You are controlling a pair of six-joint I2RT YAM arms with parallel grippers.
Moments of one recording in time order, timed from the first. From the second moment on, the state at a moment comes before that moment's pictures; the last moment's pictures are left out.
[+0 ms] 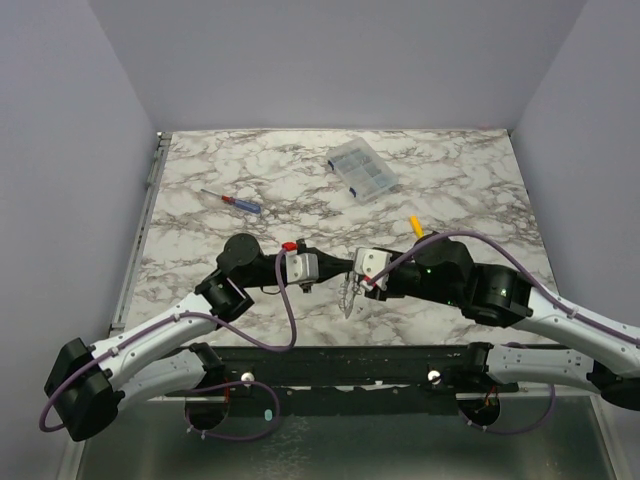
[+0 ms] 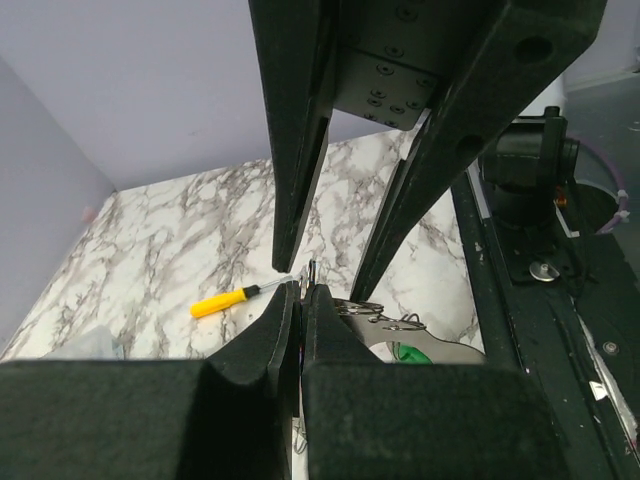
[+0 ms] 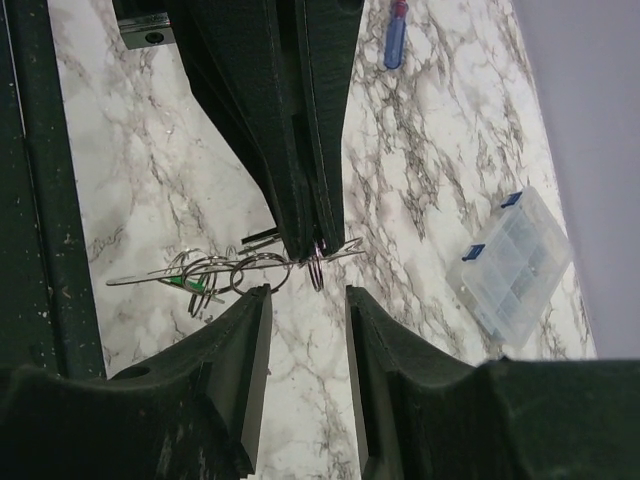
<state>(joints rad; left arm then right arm) -0.82 0.96 0.61 0.47 0.70 0.25 1.14 0.94 1.06 -0.57 0.07 -0.54</state>
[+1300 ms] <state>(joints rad) -0.85 0.98 0.61 0.42 0.71 0.27 1.15 0.99 1.08 -0.59 0.08 -0.57</state>
